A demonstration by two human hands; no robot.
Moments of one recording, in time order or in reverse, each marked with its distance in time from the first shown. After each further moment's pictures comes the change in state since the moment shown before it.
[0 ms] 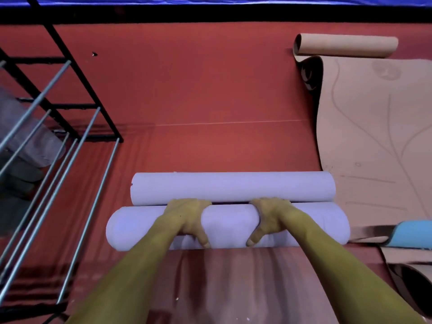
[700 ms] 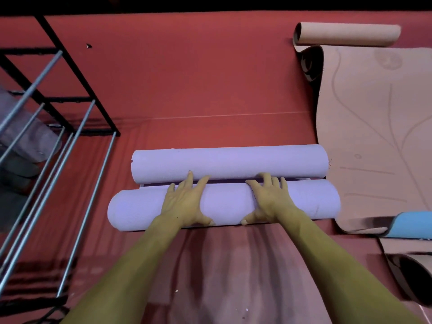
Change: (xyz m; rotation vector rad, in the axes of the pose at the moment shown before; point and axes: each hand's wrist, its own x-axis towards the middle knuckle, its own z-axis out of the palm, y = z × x) left_hand -0.005 0.011 0.009 0.006 0.279 -0.103; right_hand 0.007 -0.003 0.017 -0.041 0.324 0.016
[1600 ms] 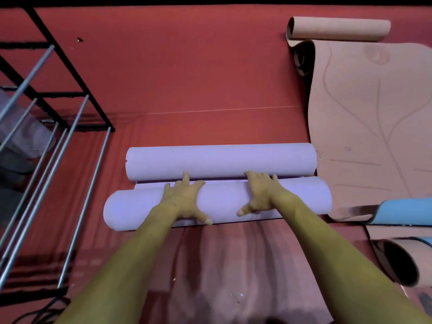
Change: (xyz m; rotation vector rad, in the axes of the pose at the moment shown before) left_hand -0.008 0.009 -0.016 0.002 -0.229 -0.029; right_hand -0.002 0.001 -0.016 0.114 -0.170 0.011
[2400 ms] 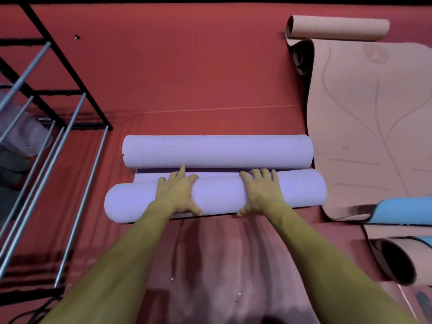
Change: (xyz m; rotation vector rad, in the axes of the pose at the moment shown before) left_hand 0.012 -0.009 -0.001 0.028 0.099 -0.018; right_hand 0.002 -0.005 0.021 -0.267 0.195 0.038
